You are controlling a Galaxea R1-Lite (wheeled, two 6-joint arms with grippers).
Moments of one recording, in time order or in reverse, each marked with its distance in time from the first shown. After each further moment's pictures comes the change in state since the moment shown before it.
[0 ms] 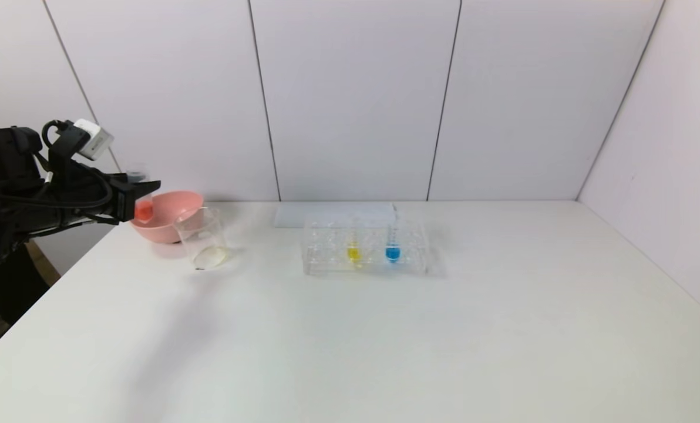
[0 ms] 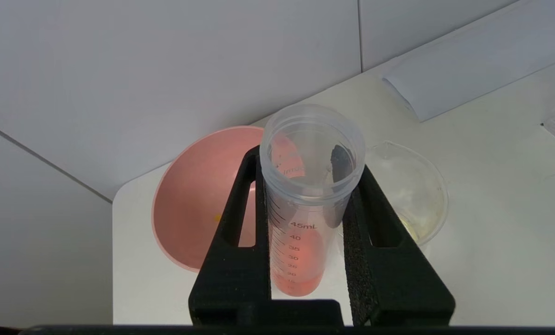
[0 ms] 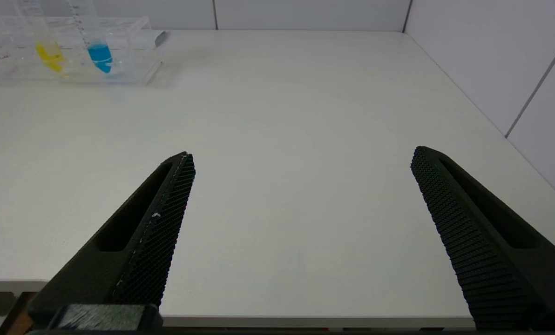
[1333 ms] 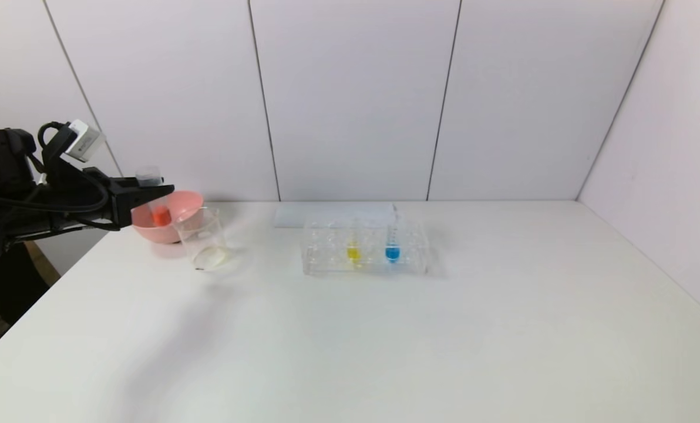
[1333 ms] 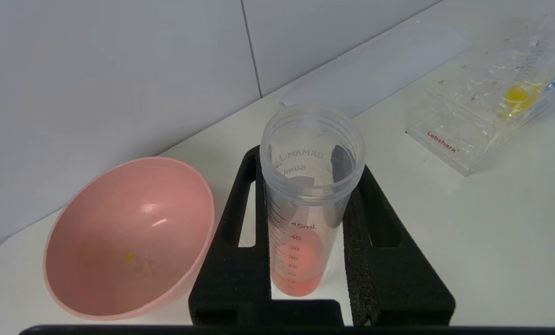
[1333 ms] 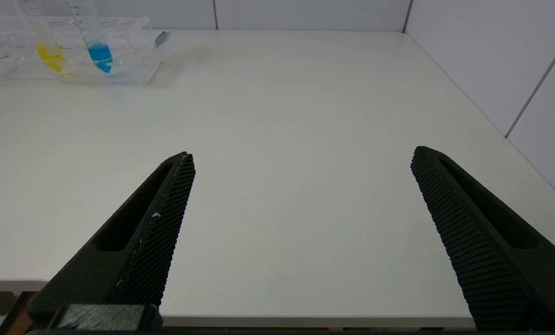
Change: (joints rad) left arm 0.023 -0.008 0.003 0.031 -0.303 -0.058; right arm 0.000 0.000 0.000 0.000 0.000 0.000
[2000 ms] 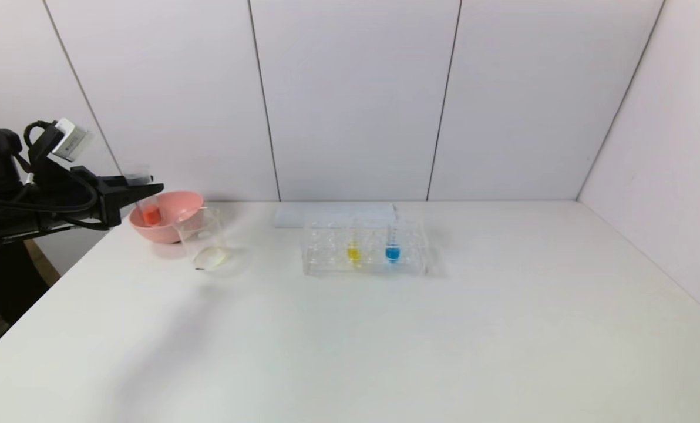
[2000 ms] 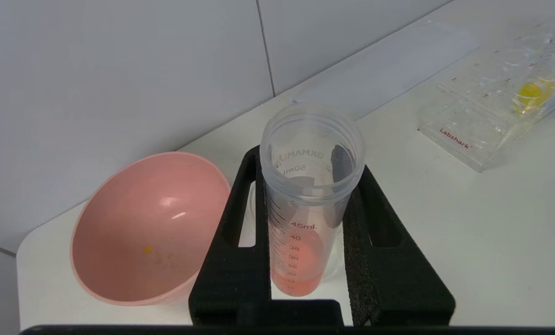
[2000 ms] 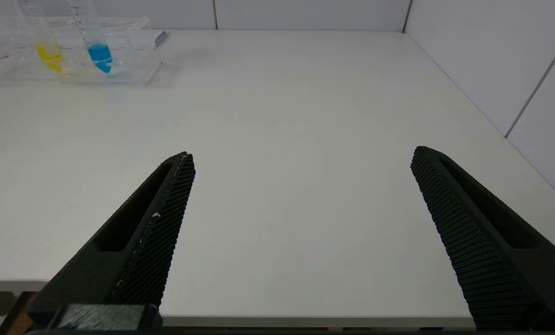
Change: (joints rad) left arm 0.038 -0.003 -0.001 -0.003 -0.015 0.015; right arm 0.000 0.000 0.000 0.000 0.000 0.001
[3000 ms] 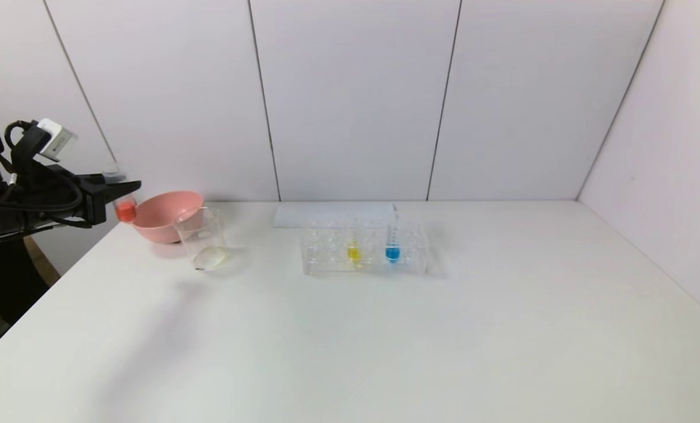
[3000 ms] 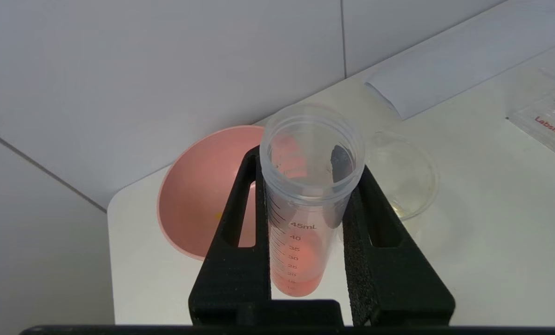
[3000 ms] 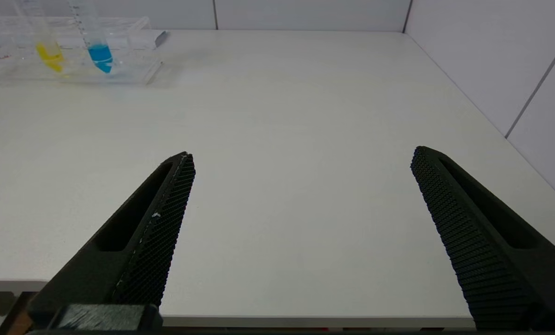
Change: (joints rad) left arm 0.050 0.003 0.002 -0.028 0.133 0.044; right arm 0.000 0.000 0.000 0.000 0.000 -0.001
